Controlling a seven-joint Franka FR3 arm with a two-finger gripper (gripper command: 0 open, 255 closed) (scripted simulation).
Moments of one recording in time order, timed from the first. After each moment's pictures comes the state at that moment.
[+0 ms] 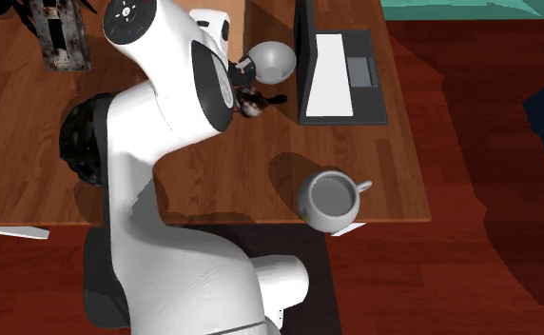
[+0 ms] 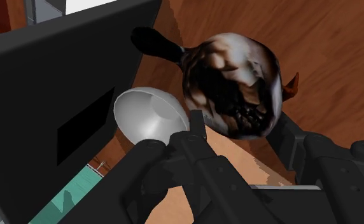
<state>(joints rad) 0.04 -0.76 0.06 -2.43 -0.29 2.03 -0.25</state>
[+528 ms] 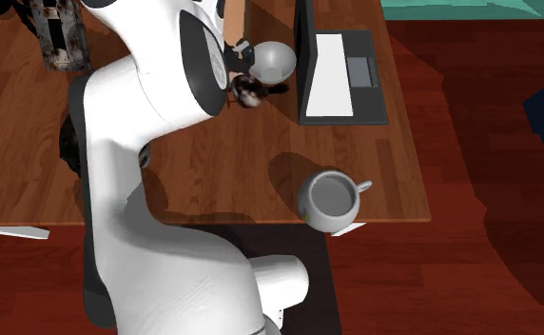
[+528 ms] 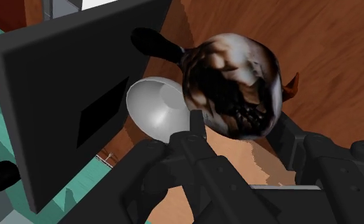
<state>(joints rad) 0.04 -0.74 0.06 -2.31 -0.28 1.93 -0.28</state>
